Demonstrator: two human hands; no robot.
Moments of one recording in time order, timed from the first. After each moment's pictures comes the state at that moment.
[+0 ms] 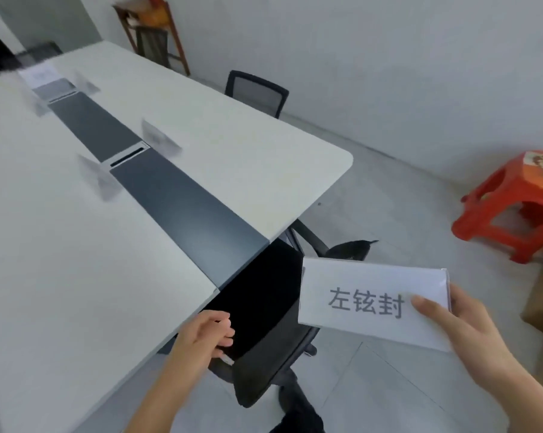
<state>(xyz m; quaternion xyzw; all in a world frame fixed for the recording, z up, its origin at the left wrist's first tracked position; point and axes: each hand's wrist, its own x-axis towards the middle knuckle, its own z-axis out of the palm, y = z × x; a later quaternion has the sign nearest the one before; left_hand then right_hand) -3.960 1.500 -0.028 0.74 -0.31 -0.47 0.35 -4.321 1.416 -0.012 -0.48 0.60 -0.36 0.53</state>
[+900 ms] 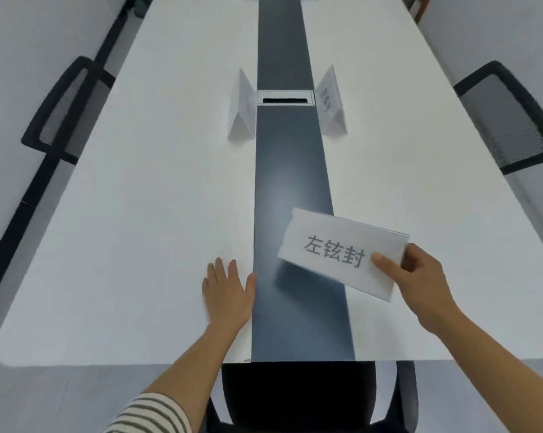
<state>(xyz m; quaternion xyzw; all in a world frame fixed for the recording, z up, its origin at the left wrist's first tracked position) -3.796 1.289 -0.224 0.96 -0.13 -0.19 0.13 -3.952 1.048 -0.098 -0.69 0.43 -0.11 0.57</state>
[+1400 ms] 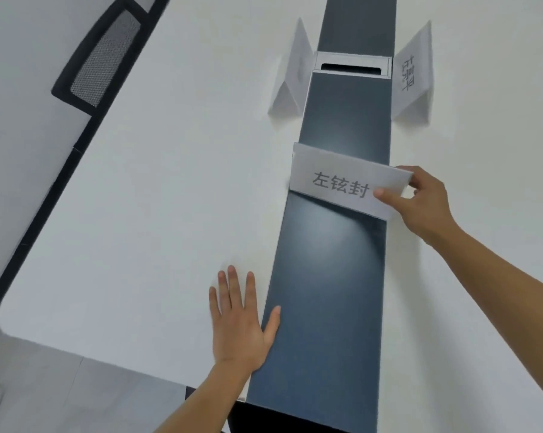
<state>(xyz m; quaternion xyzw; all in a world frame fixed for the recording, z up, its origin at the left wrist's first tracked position) -3.808 1.280 -0.268 0.98 -0.14 -0.12 0.01 -3.749 0.939 -0.186 -0.82 0.27 -0.08 0.50</state>
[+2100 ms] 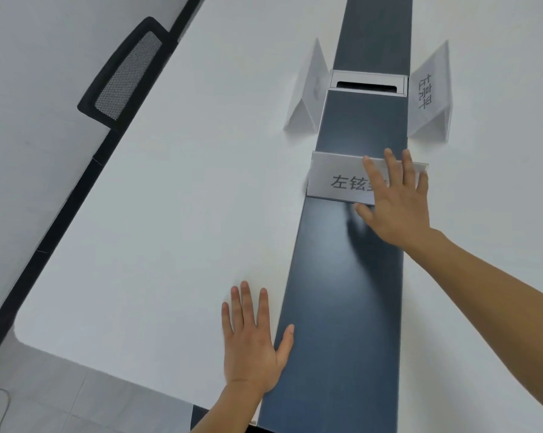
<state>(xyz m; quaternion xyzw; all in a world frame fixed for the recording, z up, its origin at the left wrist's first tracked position) -3.806 1.280 -0.268 0.98 -0.14 -0.13 0.02 -3.694 0.975 -0.206 -0.99 0.13 -0.02 0.04</state>
